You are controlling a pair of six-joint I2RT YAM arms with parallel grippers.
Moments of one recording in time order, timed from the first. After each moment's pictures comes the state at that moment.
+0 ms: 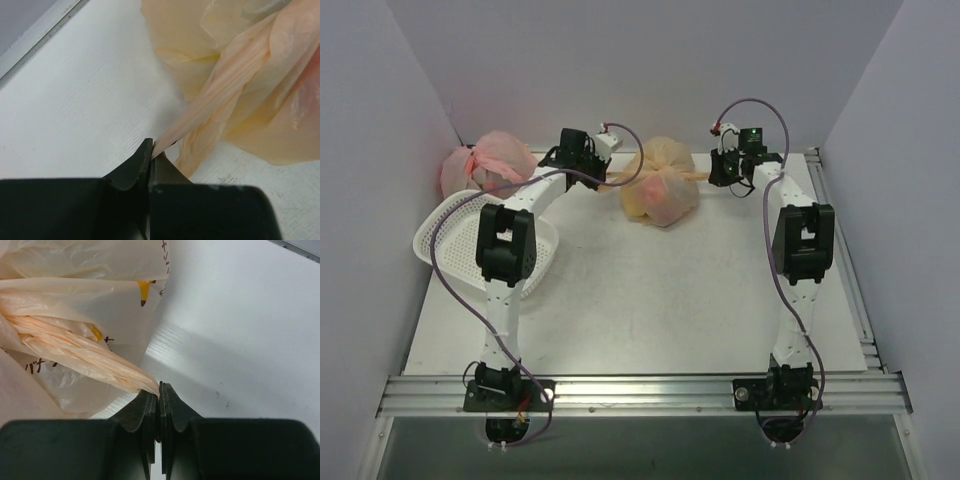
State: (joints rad) left arm -0.28 2.26 1.91 -0.33 0.30 0.35; right arm 0.08 2.22 1.85 -0.40 -0.35 -0.24
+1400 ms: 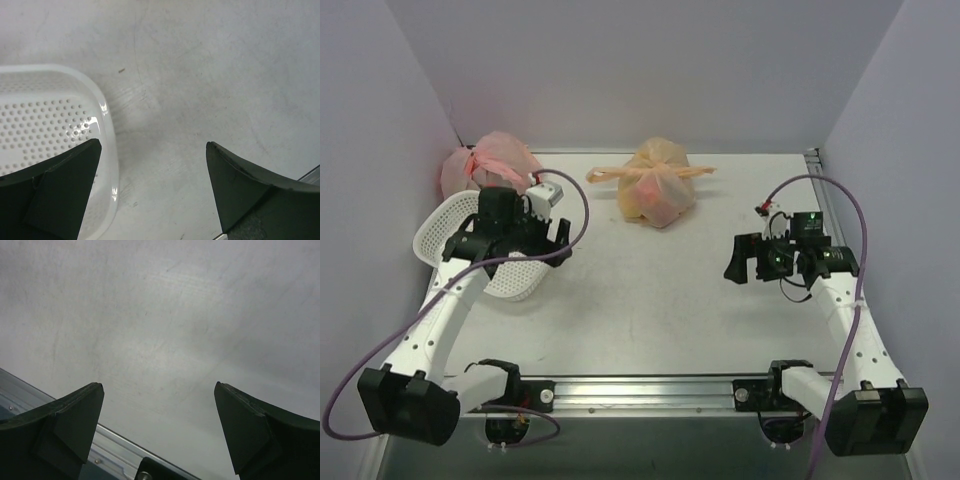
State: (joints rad) left arm -0.21 1.17 1.15 -0.69 0.33 0.13; right arm 0.03 1.08 0.97 -0.82 -0.43 -0.09
